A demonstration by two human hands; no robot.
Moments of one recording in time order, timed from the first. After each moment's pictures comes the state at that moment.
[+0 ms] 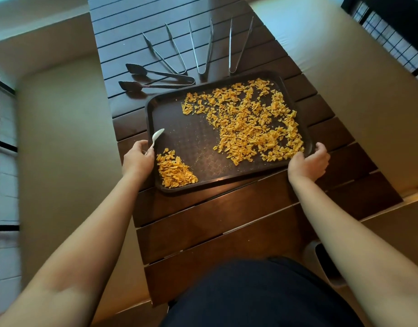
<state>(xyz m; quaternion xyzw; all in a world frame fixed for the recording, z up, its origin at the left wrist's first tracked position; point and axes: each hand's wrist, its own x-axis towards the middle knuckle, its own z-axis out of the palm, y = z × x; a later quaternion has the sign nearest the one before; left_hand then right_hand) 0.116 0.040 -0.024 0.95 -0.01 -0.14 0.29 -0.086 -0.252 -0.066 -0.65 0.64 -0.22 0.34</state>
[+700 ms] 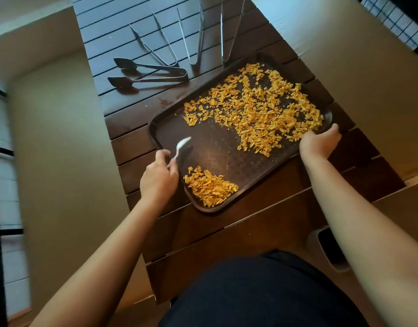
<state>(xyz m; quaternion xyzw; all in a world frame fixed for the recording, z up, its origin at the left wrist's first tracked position) 0.041 0.014 -0.011 0.96 -0.14 -0.13 0.22 -0.078 -0.287 -0.048 -0.60 0.69 -0.19 0.36</state>
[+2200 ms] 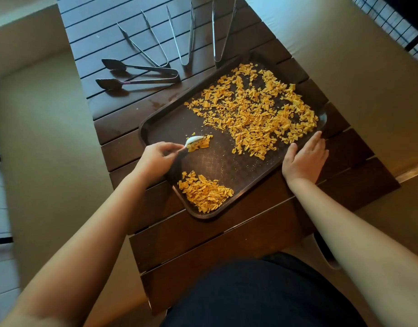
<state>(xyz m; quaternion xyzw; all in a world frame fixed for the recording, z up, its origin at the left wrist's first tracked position) 0.104 -0.008 -0.029 0.88 -0.24 -0.26 0.31 -0.108 -0.256 -0.086 -0.81 0.55 -0.12 0.17</state>
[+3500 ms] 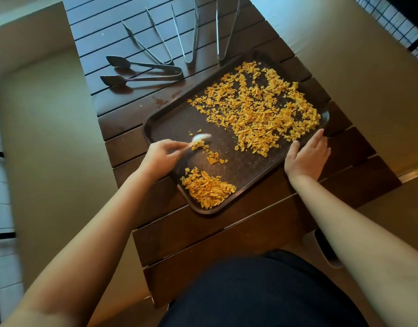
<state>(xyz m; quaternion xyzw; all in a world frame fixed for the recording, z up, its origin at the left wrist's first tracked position) 0.091 -0.007 -0.017 0.87 -0.24 -0.28 0.34 -0.108 -0.256 -0.085 -0.81 0.55 -0.13 0.17</state>
